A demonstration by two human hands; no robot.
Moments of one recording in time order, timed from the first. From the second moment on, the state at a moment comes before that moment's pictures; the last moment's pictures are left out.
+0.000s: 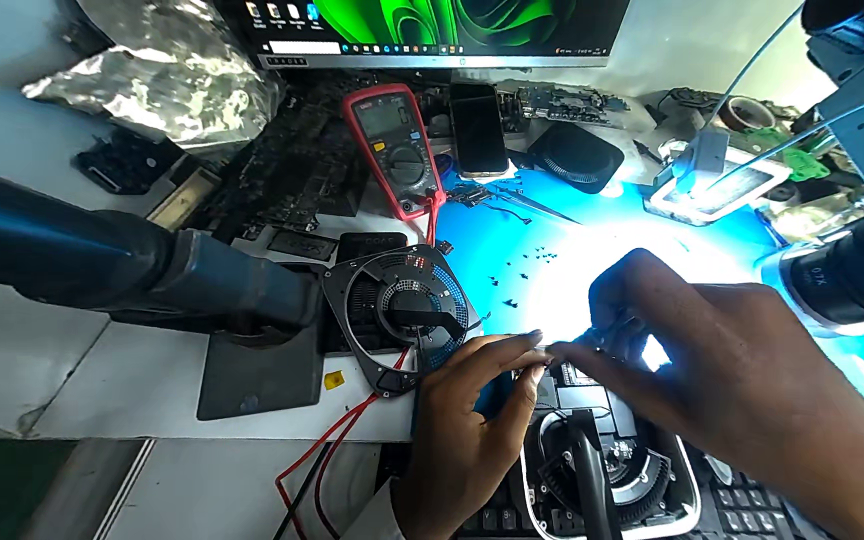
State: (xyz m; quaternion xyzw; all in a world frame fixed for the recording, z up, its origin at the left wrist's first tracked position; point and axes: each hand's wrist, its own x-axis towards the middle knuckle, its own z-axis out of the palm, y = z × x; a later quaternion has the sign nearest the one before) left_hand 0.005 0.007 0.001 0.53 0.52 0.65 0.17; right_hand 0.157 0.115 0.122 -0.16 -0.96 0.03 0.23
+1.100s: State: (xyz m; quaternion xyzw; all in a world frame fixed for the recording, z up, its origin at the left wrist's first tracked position) left_hand 0.007 0.006 -0.001 0.50 0.52 0.68 0.12; right_hand 0.169 0.117 0.128 -0.15 -0.96 0.06 0.22
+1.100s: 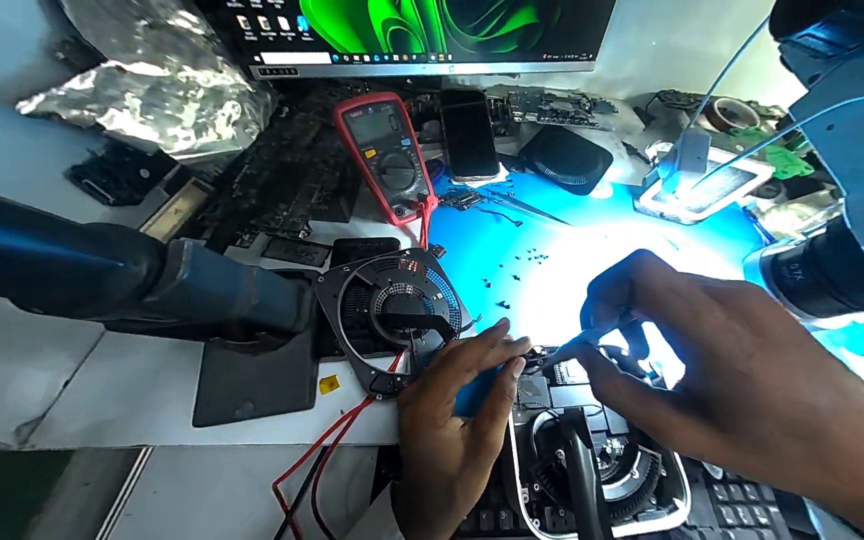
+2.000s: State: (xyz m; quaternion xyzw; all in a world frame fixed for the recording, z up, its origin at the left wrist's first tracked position) left_hand 0.005 0.007 0.000 0.51 0.53 0.67 0.14; right_hand 0.150 0.113 0.119 -0.16 -0.95 0.08 0.25
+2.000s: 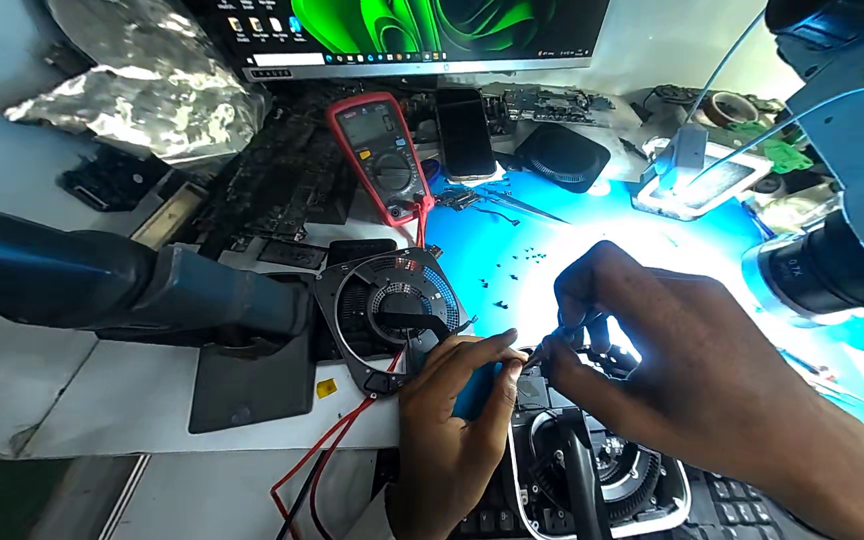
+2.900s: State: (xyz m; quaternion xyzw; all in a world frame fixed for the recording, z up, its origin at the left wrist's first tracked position) left_hand 0.006 0.006 -0.001 0.49 0.53 0.69 0.11; right_hand 0.141 0.105 0.128 -0.18 -0.96 0.05 0.19
